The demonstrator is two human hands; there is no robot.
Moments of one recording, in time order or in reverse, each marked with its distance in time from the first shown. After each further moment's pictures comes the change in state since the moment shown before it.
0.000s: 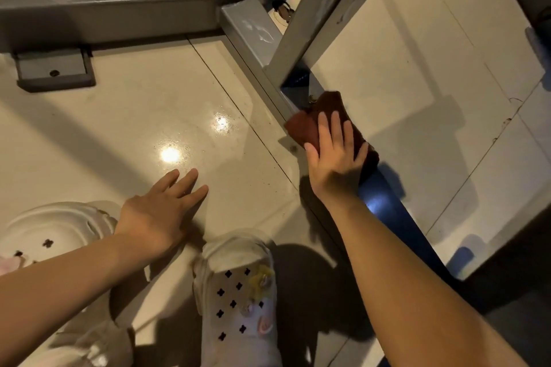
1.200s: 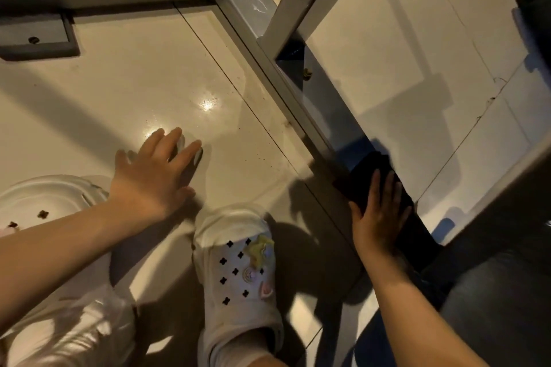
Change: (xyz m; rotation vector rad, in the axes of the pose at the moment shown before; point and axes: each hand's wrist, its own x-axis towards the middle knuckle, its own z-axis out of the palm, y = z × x) left_hand 0.013 -0.016 0.024 -0.182 0.386 -0.052; right_hand -0.130 0.097 0.009 0.011 -0.028 0.223
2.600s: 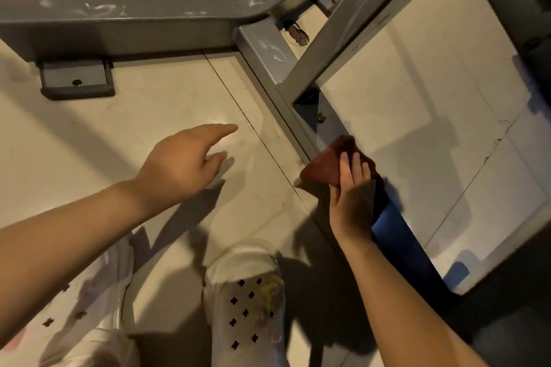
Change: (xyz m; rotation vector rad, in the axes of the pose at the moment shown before) left_hand 0.037 0.010 -0.083 -0.435 0.271 0.144; right_hand 0.076 -0.099 -0.009 0.118 0.061 -0.141
